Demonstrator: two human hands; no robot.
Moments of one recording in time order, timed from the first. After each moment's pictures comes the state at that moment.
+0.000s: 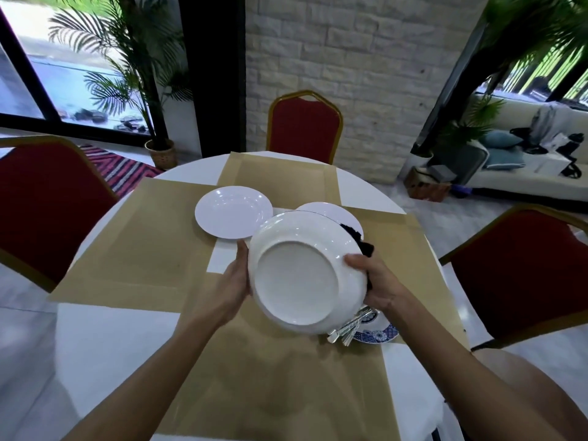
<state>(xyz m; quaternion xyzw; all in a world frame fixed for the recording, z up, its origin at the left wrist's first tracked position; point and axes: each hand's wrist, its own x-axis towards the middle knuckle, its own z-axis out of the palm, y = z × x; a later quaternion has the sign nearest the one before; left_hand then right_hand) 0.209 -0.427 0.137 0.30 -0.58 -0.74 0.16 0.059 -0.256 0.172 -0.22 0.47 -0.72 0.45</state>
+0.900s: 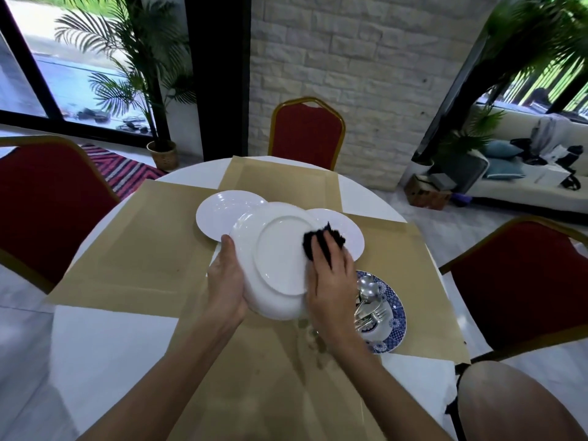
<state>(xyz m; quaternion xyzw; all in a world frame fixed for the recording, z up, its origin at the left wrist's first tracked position) 0.198 -0.425 0.153 0.41 -0.38 -0.75 0.34 0.102 -0.306 0.118 -0.39 0.83 -0.31 -0.27</state>
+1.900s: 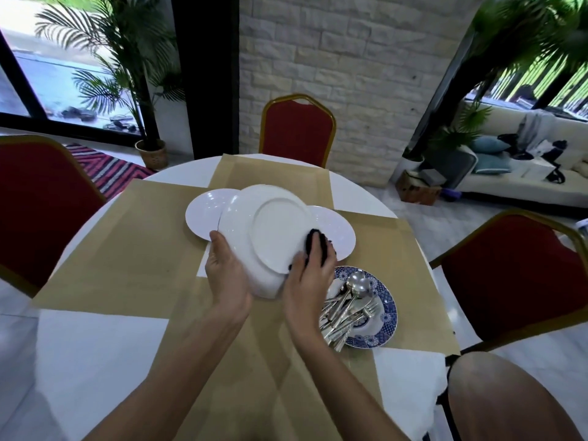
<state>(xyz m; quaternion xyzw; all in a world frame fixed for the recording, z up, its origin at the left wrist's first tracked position) 0.183 -0.410 0.166 0.38 -0.35 -0.75 0.41 0.134 -0.334 0.124 -0.19 0.81 -0.55 -0.08</state>
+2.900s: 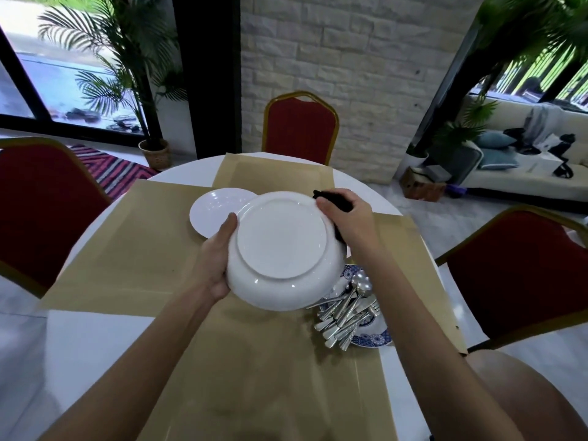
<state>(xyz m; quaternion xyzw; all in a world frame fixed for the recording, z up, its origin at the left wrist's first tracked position) 0.196 -0.463 0.160 0.29 -0.41 -0.84 0.20 0.032 -0.319 0.211 -0.23 0.74 -0.62 0.14</state>
